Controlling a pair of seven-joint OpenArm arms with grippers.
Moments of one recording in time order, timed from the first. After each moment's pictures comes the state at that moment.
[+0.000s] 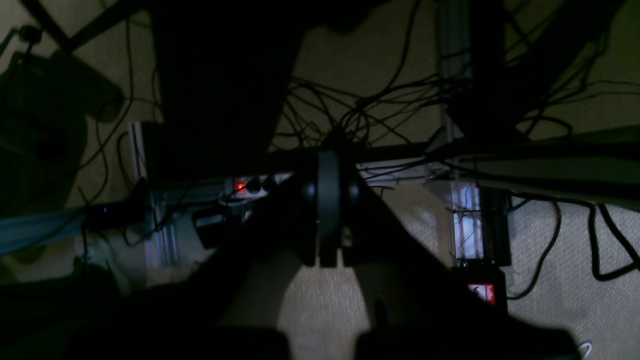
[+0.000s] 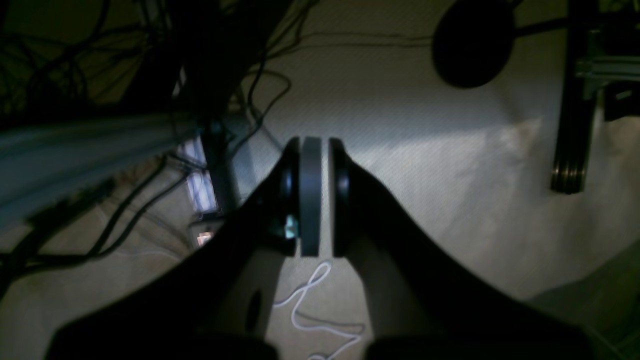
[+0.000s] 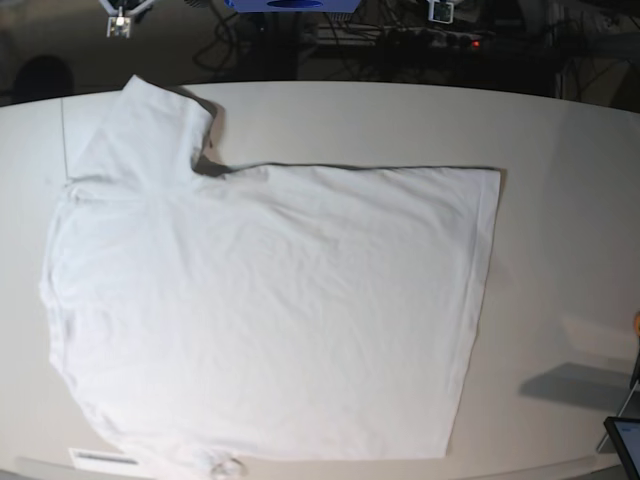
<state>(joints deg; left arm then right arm) 43.0 -6.6 -6.5 61.0 5.0 -0.4 -20.4 -46.3 -1.2 16.0 80.5 -2.8 1.2 -7.4</state>
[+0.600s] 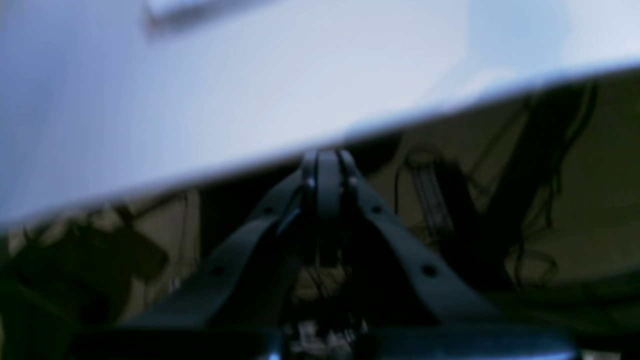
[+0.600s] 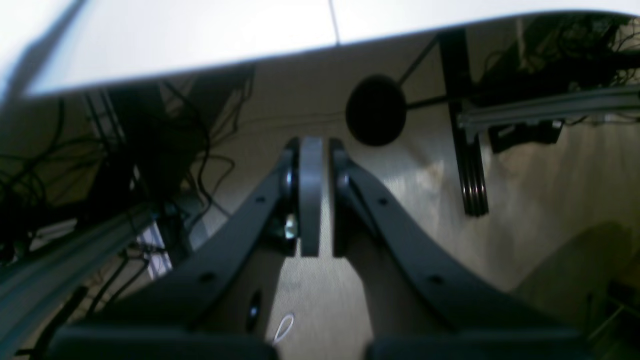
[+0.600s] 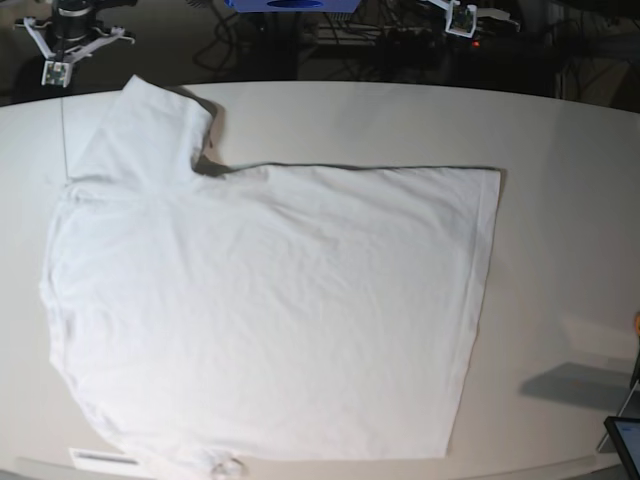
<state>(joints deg) 57.2 -8.6 -6.6 95.6 5.3 -0.5 -26.4 -49.1 -1.3 22.9 109.8 -2.6 1.4 -24.4</state>
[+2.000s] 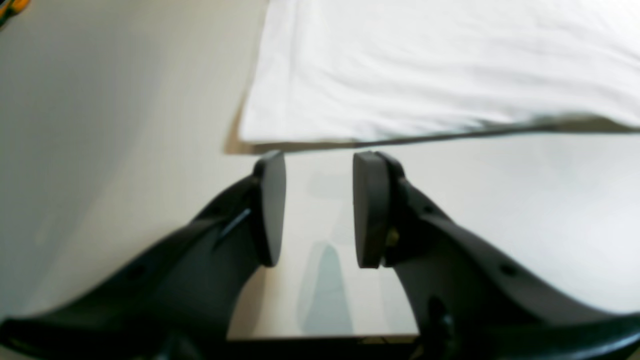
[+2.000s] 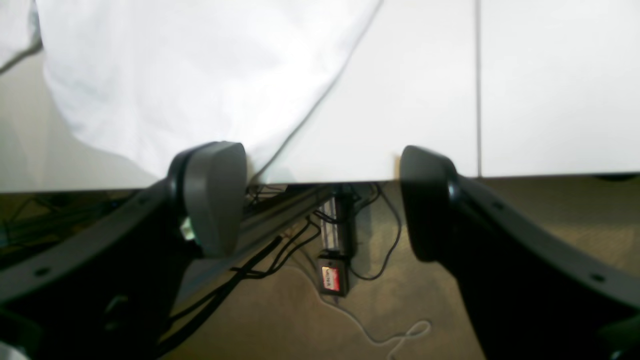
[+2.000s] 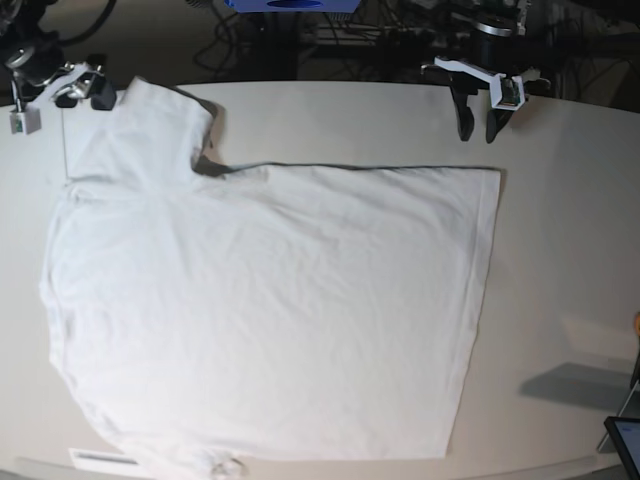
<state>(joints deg) 48.2 -15.7 -7.3 105.5 -12.2 -0.4 -8.3 -26.4 0.2 51.7 105.4 45.9 40.6 -75.0</state>
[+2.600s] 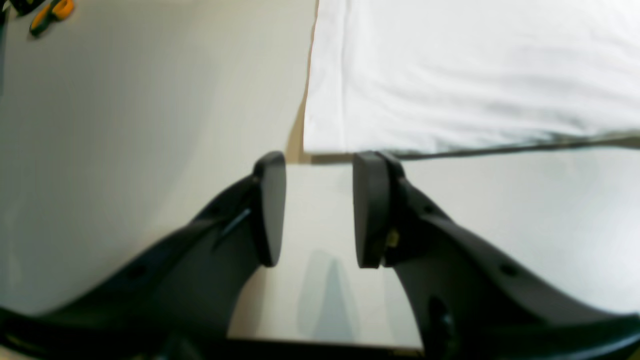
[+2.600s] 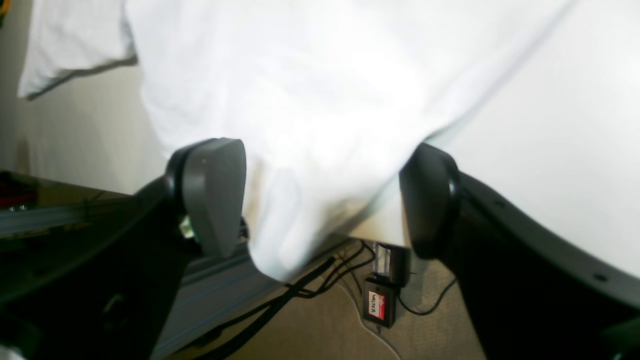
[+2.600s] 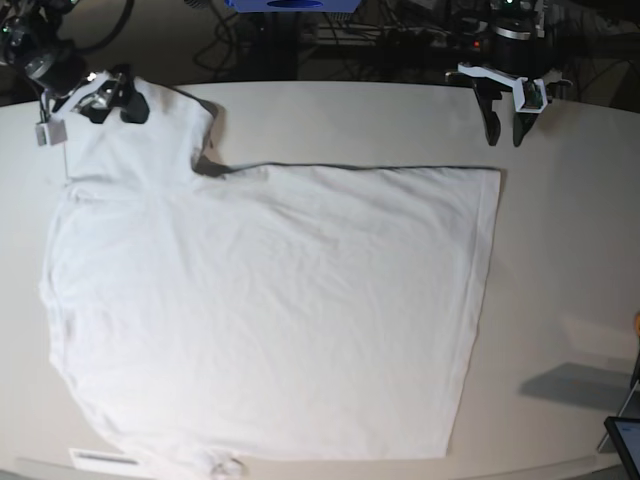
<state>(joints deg) 47.9 -15.2 -13.2 104.1 -12.2 -0.5 -8.7 -25.9 0.6 43.8 99.7 53.0 40.8 -73.0</state>
